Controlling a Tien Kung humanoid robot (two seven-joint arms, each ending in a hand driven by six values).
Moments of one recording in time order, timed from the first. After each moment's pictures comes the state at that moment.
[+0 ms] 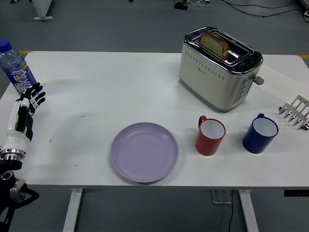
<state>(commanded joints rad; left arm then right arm) -0.14 0.16 -1.55 -1.11 1.12 0.06 -0.40 0.20 -0.15 1.09 0.18 -1.40 -0.12 -0.16</state>
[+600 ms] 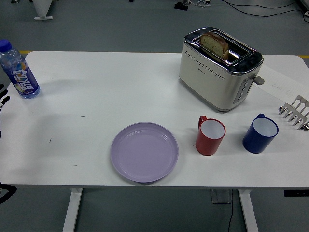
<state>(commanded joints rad) -0.15 0.15 -1.79 -1.08 1.04 -0.07 -0.31 0.20 -0.15 1.09 0.18 -1.41 -0.12 -0.17</state>
